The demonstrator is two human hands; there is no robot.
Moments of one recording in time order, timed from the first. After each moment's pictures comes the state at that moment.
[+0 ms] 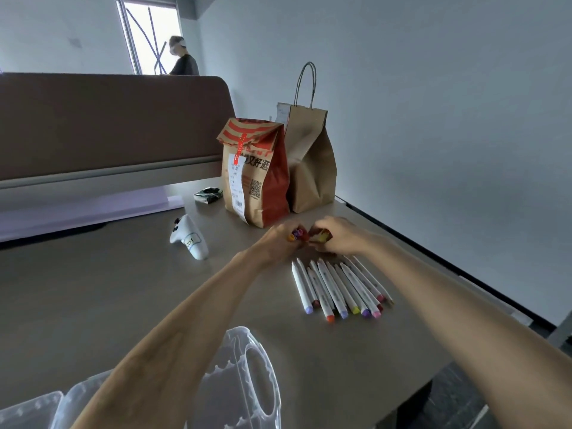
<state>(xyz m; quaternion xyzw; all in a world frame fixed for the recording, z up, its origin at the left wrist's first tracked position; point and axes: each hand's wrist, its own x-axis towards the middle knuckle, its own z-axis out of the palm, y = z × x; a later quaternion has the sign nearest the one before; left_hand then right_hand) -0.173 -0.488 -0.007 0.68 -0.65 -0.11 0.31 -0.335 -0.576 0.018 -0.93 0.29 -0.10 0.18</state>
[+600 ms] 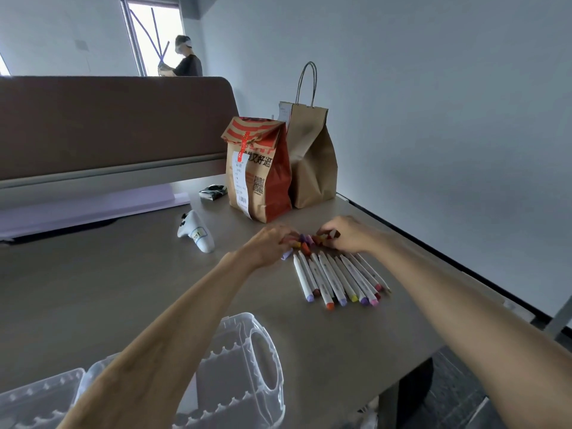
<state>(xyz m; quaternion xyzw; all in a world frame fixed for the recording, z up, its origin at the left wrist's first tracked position) -0.161 -0.460 -0.015 0.70 -0.67 -0.09 0.24 -0.351 -0.570 0.018 -0.93 0.32 -0.06 0.16</state>
